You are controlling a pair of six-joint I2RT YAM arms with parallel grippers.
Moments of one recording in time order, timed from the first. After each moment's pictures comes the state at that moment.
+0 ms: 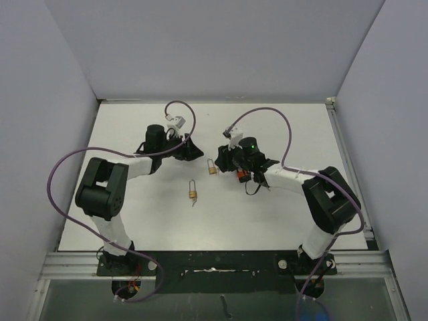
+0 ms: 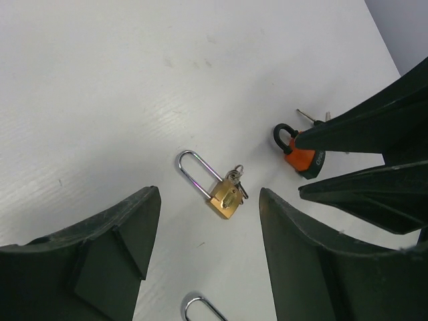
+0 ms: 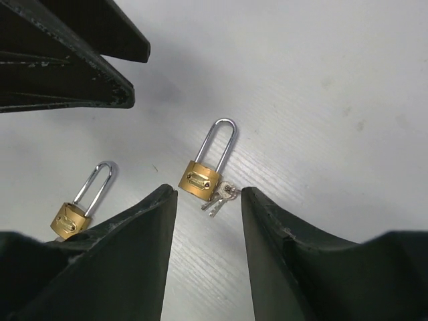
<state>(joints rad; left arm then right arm) -0.29 1.85 0.97 0.41 0.64 -0.37 0.58 1.72 0.92 0.29 -0.17 0.14</state>
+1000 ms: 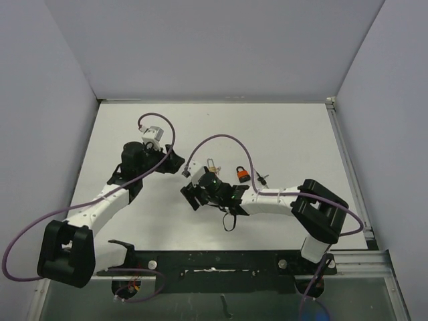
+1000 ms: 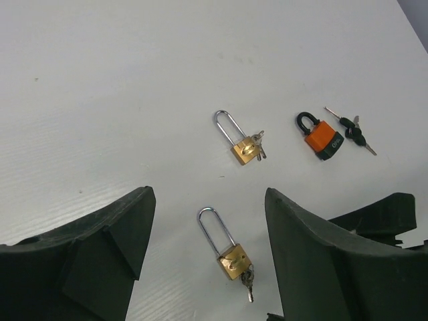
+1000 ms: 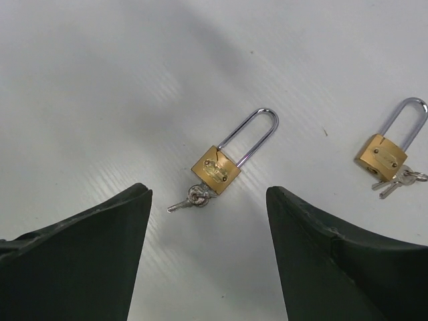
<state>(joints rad) -0.27 1.25 0.65 0.21 0.35 -0.30 1.03 1.68 0.92 0.20 0.15 0.09</state>
